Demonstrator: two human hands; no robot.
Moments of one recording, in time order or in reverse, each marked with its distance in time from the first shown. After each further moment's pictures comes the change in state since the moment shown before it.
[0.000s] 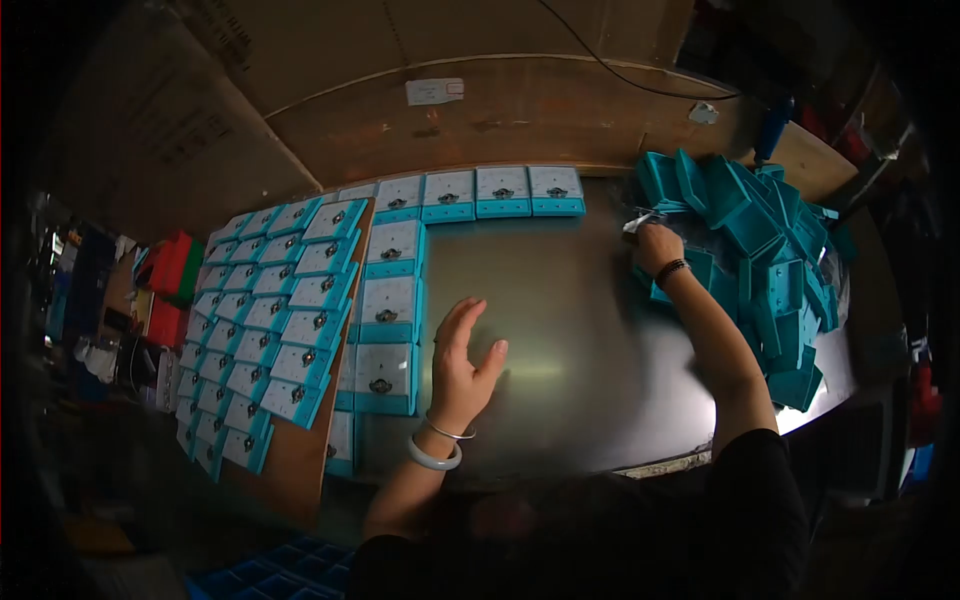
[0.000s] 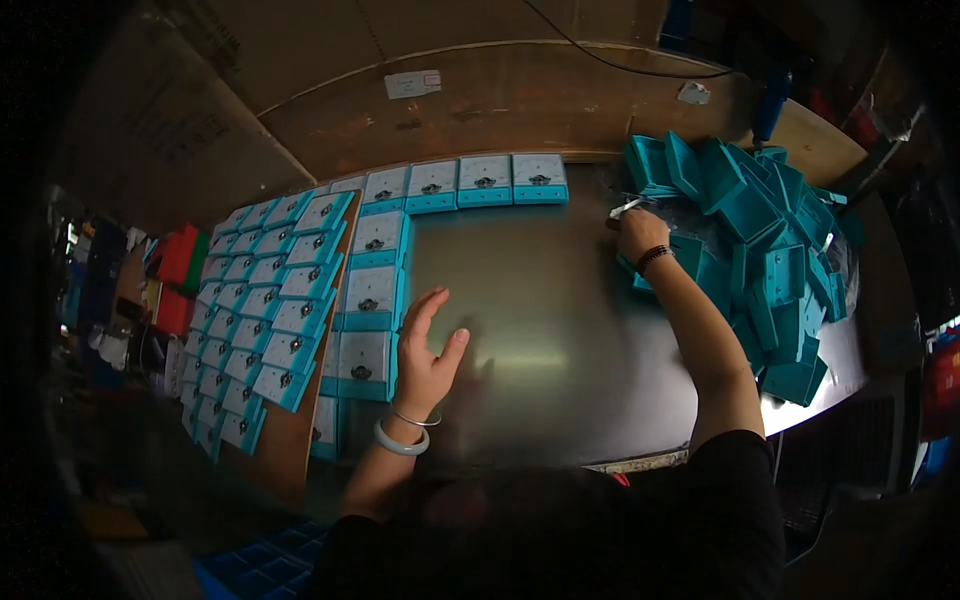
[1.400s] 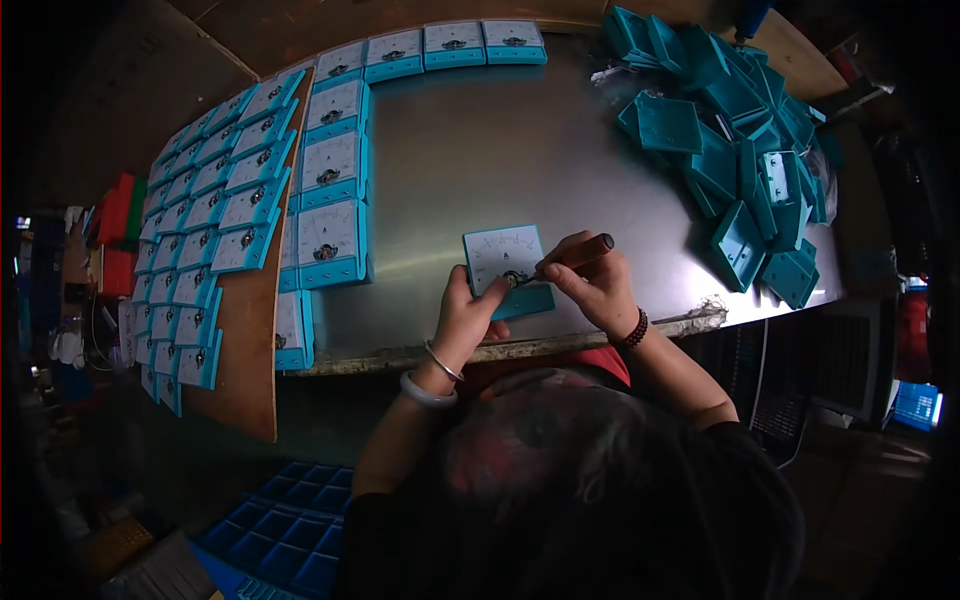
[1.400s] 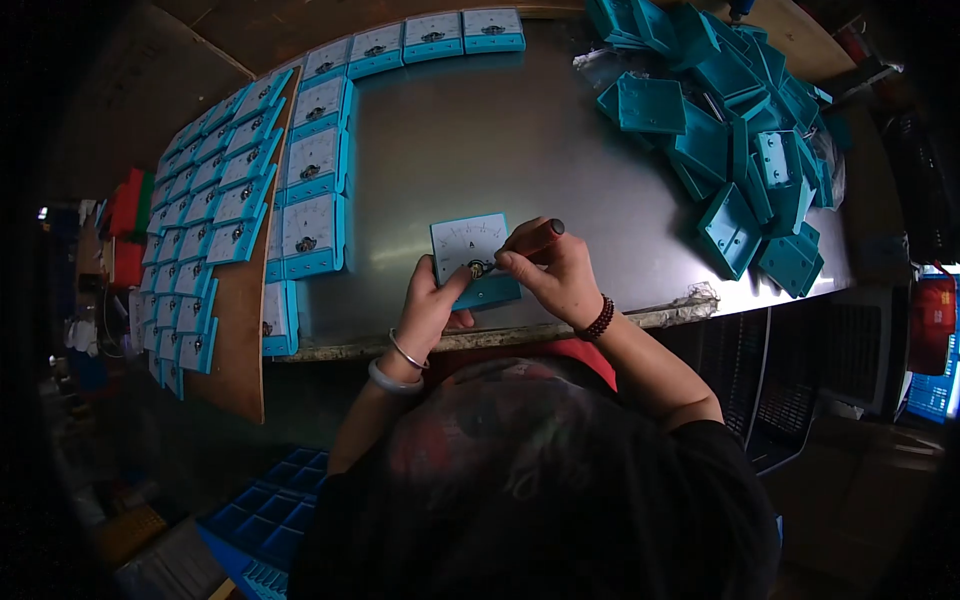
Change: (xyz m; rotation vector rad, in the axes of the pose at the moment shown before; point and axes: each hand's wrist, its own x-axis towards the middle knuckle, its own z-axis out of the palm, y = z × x) left_hand -0.127 0.017 0.040 -0.742 -0.274 -0.982; right_hand -0.272 -0.115 -0.030 1.514 -0.073 -0.154
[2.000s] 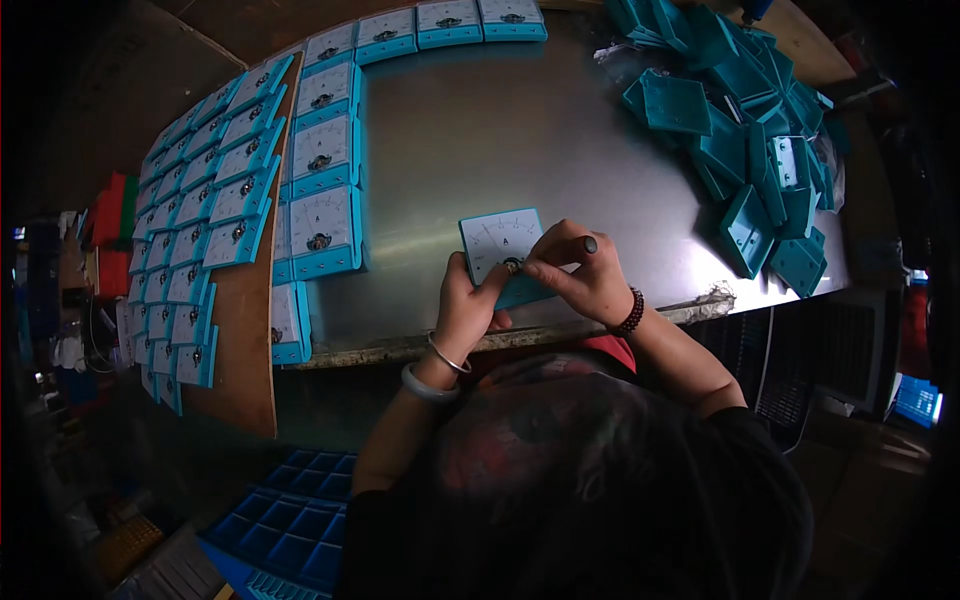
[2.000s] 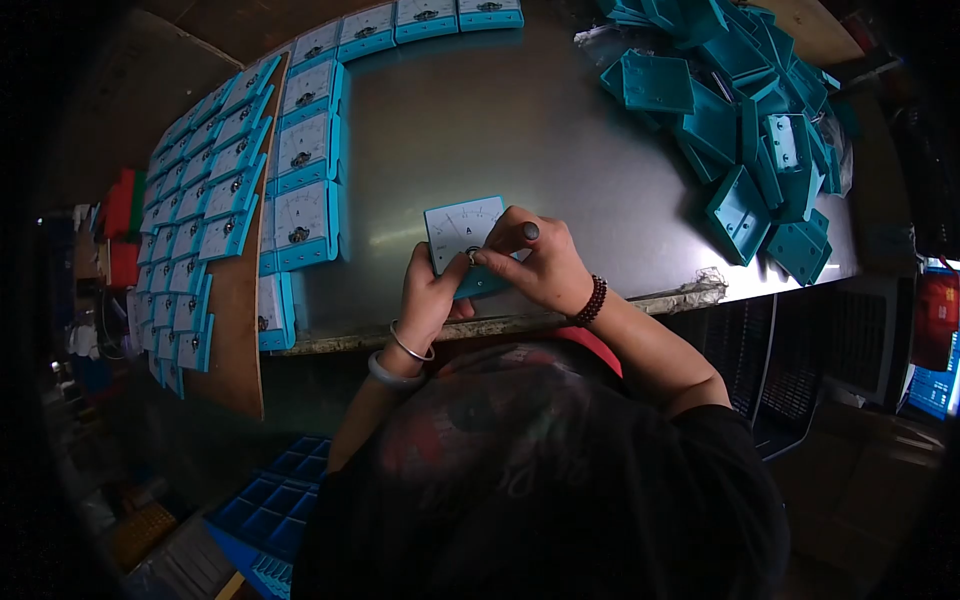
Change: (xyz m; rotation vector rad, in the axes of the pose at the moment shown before) left_hand -0.003 0.001 0.004 0.086 0.097 0.014; right_hand 0.008 -0.005 0.010 -0.188 -0.120 -0.046
